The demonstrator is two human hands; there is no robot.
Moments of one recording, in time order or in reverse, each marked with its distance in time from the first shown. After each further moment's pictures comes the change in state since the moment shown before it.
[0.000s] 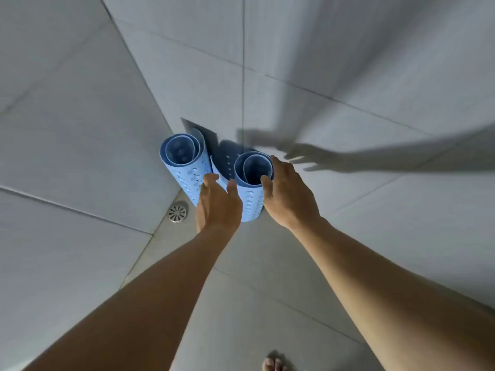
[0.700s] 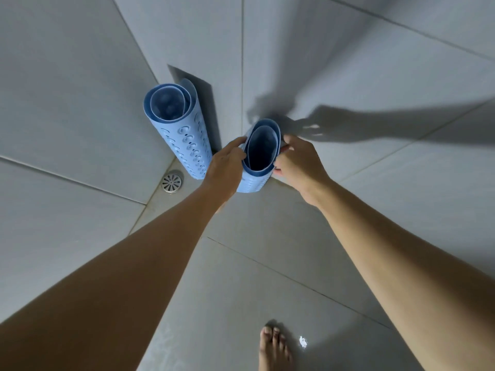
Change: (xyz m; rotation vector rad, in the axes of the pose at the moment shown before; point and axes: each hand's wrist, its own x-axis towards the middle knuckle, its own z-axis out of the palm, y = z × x) left_hand 0.019 -0.018 0.025 -0.375 -0.425 -0.120; right_hand 0.007 0.027 0.016 0.678 -0.101 0.423
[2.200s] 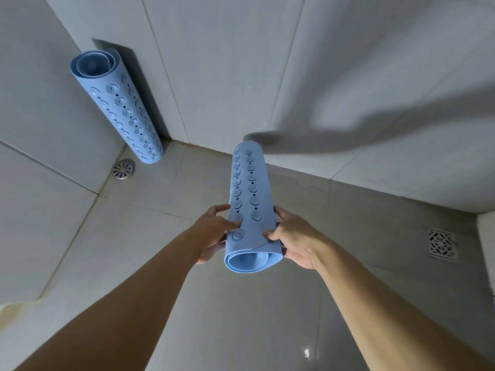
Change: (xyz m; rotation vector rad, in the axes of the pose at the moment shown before) left_hand -0.167 -0.172 0.094 -0.216 -0.368 -0.406; right_hand -0.223 0.222 -0.065 0.307 -0.142 0.417
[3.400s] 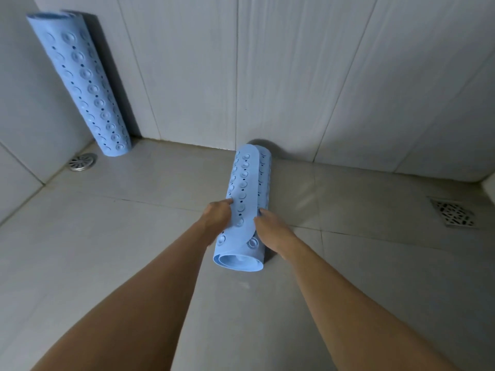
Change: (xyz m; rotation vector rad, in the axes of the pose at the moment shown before) left_hand 0.159 -0.171 0.026 0.530 0.238 0.491; right_hand 0.154 0.209 -0.018 -0.381 0.332 -0.400
